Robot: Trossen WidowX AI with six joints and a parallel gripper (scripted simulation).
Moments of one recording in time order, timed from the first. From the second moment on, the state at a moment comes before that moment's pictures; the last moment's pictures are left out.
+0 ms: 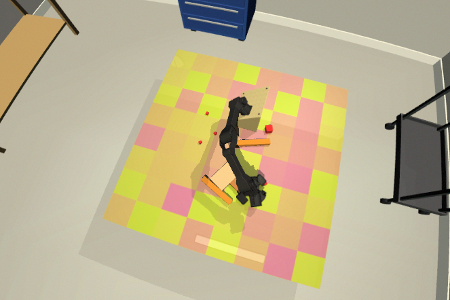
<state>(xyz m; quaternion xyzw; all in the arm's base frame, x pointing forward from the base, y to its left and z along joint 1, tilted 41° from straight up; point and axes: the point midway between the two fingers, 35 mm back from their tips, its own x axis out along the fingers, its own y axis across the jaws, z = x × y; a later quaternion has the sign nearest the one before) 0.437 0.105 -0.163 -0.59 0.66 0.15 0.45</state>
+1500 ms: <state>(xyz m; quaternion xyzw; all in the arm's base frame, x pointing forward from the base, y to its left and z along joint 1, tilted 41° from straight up) 0.426 0.077 -0.137 -0.59 0.65 0.15 0.45</state>
